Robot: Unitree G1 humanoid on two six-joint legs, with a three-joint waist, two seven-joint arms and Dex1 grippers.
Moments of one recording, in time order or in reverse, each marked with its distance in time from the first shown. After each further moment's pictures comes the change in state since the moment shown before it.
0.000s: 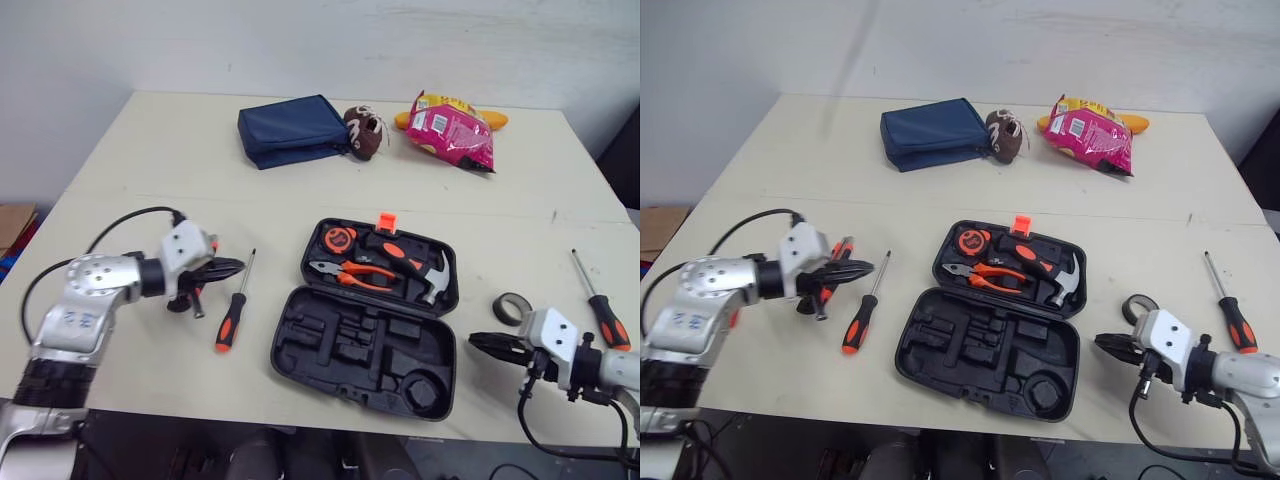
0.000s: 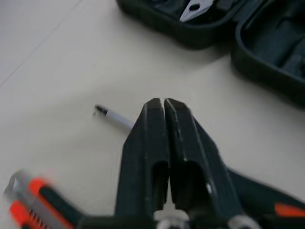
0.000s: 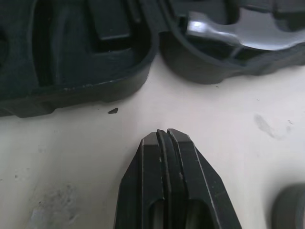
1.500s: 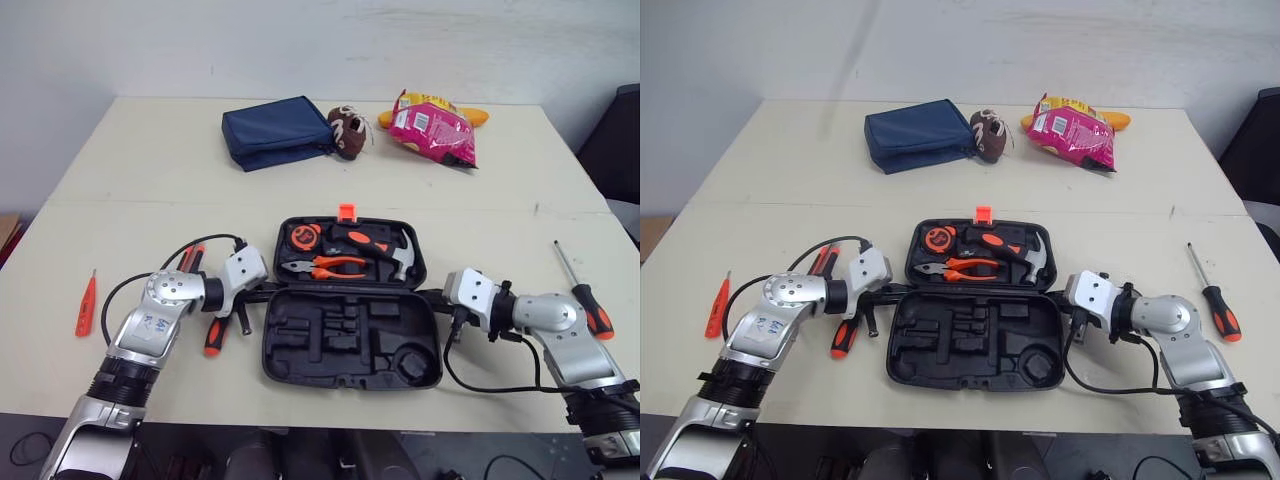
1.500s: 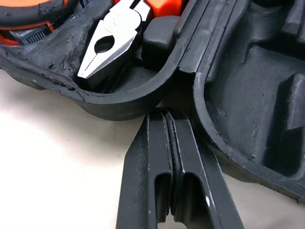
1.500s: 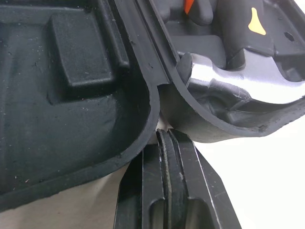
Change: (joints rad) left arm 0.018 -0.180 -0.082 -0.008 0.134 0.085 0.028; right arm -0.467 0.151 0.268 0.255 -0.181 -0.104 -0.026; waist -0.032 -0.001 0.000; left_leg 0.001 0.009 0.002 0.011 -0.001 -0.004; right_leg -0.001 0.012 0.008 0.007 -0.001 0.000
